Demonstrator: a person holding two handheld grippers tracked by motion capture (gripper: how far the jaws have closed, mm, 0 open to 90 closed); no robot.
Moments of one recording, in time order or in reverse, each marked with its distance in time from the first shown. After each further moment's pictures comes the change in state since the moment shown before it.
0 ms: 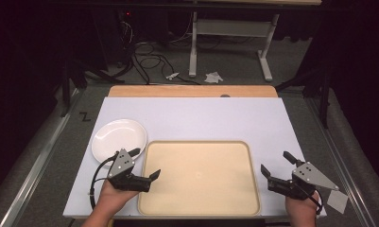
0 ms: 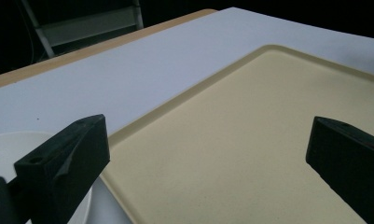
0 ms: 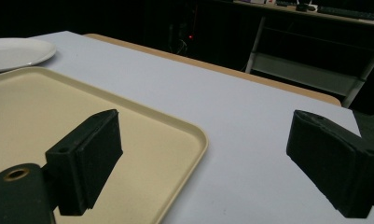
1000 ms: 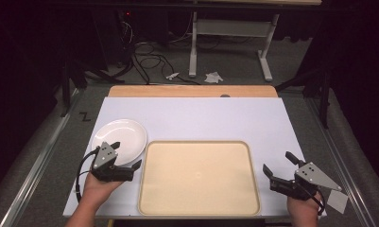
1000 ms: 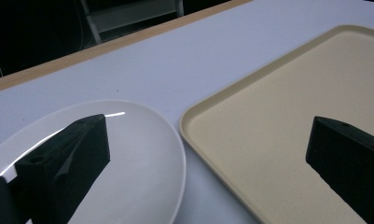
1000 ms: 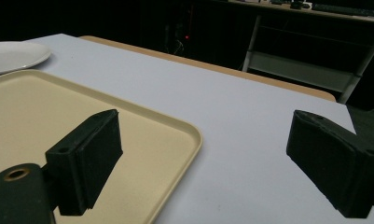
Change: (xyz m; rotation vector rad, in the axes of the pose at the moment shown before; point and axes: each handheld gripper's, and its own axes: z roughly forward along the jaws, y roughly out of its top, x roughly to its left) left arm 0.057 -0.020 -0.018 0.059 0.151 -0.033; right arm -0.005 -0.002 -0.002 -0.002 -0.014 0.026
